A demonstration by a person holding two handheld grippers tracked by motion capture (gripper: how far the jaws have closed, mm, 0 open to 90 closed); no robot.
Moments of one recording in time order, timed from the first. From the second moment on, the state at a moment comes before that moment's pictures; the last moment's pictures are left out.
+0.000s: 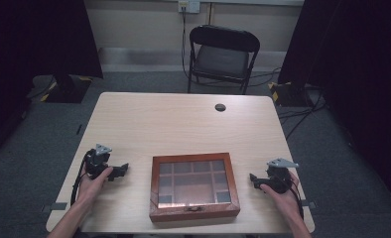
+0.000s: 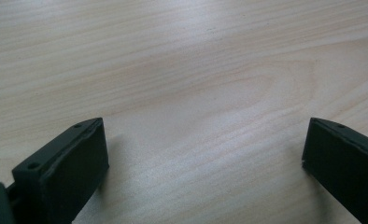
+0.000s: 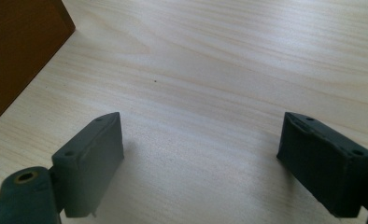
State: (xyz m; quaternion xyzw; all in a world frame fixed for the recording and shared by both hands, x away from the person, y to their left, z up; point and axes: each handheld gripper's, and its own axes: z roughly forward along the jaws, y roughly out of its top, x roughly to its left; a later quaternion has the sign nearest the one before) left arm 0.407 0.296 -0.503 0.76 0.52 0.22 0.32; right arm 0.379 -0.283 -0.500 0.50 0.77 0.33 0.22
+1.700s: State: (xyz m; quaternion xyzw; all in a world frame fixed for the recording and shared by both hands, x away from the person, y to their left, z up) left arm 0.407 0.296 -0.503 0.76 0.52 0.22 0.32; right arm 0.309 -0.136 -0.432 0.16 0.87 0.46 -0.03
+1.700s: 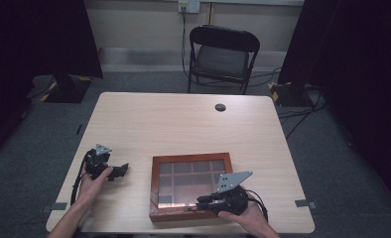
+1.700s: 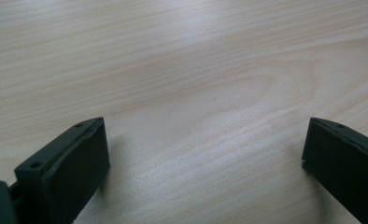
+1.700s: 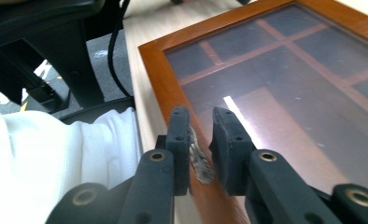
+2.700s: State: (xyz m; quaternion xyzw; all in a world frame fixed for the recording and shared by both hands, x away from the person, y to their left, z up) left arm 0.405 0.295 -0.502 0.76 0.52 0.22 0.32; right arm 0.310 -0.115 -0.440 0.14 0.89 0.44 -0.02
